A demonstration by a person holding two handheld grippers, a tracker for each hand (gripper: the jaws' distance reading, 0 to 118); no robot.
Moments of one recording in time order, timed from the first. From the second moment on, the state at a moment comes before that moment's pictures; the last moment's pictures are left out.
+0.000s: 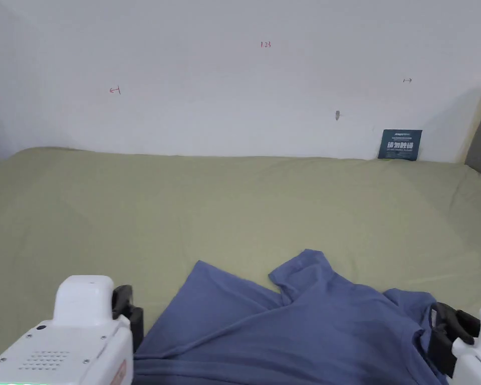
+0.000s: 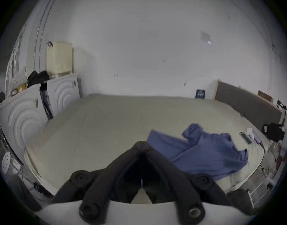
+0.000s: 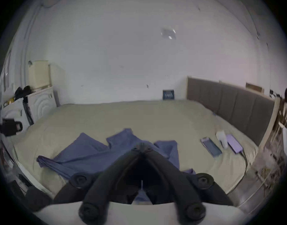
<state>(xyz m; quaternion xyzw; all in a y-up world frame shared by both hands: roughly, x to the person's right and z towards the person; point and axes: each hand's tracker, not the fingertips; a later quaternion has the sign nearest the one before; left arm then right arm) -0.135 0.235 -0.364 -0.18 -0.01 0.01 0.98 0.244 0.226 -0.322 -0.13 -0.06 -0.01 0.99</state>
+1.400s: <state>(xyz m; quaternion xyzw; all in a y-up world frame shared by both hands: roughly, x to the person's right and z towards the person) -0.259 0.072 -0.504 -0.54 -0.01 0.10 0.84 0.160 0.154 -0.363 -0.23 0.04 0.04 0.97</state>
